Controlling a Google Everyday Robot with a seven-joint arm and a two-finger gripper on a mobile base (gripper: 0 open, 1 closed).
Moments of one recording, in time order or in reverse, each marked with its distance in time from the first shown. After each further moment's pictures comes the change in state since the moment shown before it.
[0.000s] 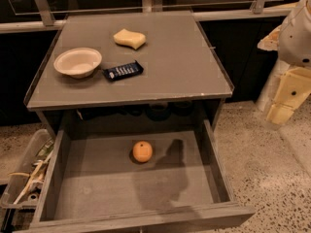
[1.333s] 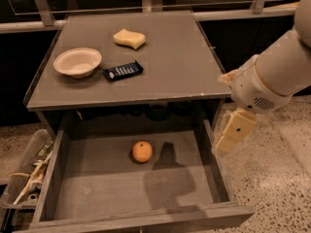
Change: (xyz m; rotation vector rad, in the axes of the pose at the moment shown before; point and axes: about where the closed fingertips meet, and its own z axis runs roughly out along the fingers) arm -0.042 0.030 0.093 -0.046 -0.206 0.029
